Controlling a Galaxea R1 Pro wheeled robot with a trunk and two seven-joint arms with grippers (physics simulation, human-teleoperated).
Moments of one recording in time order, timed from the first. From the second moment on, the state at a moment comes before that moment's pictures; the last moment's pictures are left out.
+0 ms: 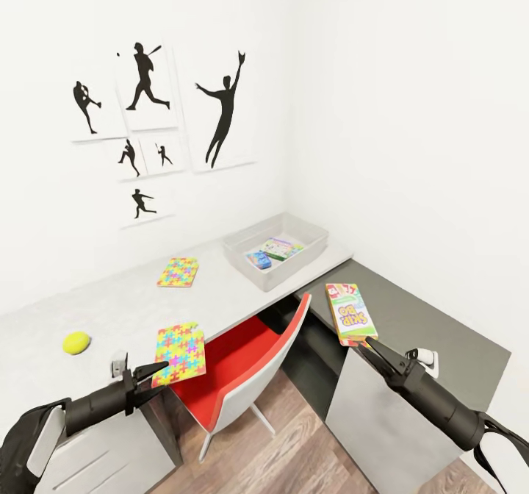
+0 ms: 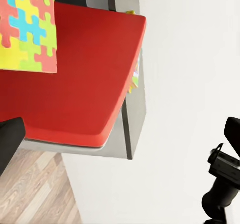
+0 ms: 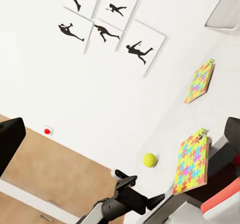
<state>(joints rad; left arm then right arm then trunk) -0.39 0.23 0.38 -0.89 0.40 1.04 -1.07 -0.06 -0.26 -0.13 -1.57 -1.18 0.67 0.72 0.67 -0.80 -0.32</state>
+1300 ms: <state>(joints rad) -0.44 0.26 0.38 -0.77 0.41 1.04 -1.00 -0.06 -0.27 -0.13 -1.57 -1.18 0.69 0.72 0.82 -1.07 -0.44</state>
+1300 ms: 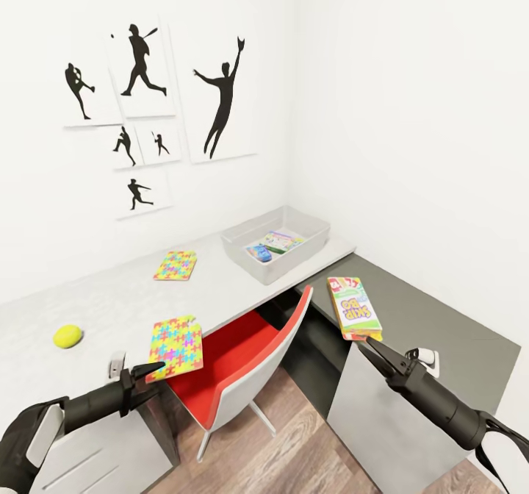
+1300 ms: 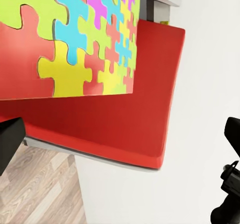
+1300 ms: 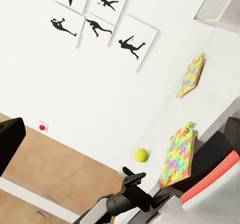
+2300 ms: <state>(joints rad) -0.46 0.28 0.39 -0.73 0.41 1.04 -1.00 -0.06 -0.27 -0.13 -1.57 -1.18 0.68 0.72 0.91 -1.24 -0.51</state>
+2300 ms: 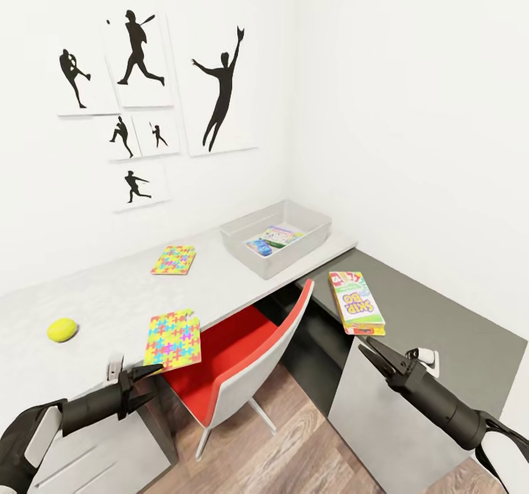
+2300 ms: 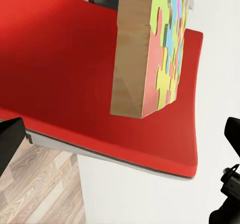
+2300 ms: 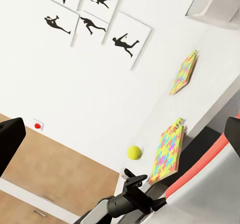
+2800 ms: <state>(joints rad) -0.46 0.28 0.38 -0.73 0.41 1.04 -1.00 -0.06 -0.27 -0.13 -1.57 -1.18 0.68 0.72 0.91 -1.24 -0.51</state>
